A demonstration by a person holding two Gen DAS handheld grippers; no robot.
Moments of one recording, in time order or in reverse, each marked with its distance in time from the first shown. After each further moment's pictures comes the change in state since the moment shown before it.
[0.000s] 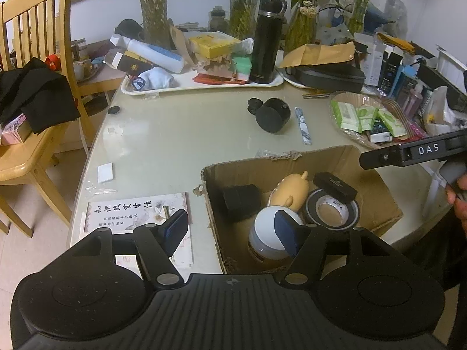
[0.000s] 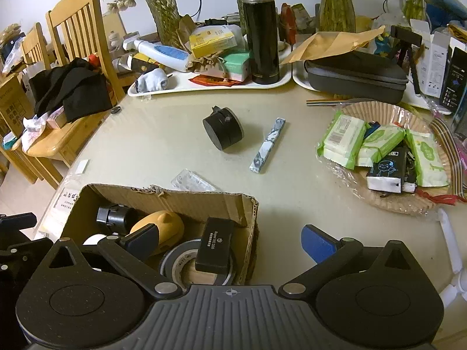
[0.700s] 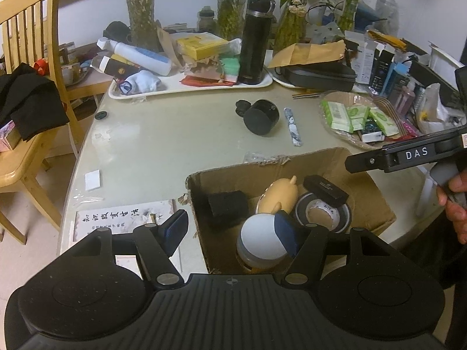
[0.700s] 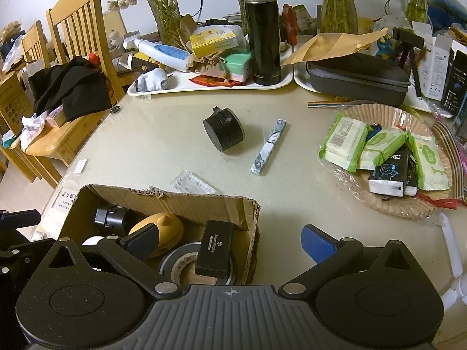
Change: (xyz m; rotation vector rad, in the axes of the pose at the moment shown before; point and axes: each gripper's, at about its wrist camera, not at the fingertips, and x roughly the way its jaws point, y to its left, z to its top) left arm 0.007 -0.009 0.008 0.021 -0.001 -0.031; right arm 0.005 0.000 0.003 -0.008 0.001 -0.002
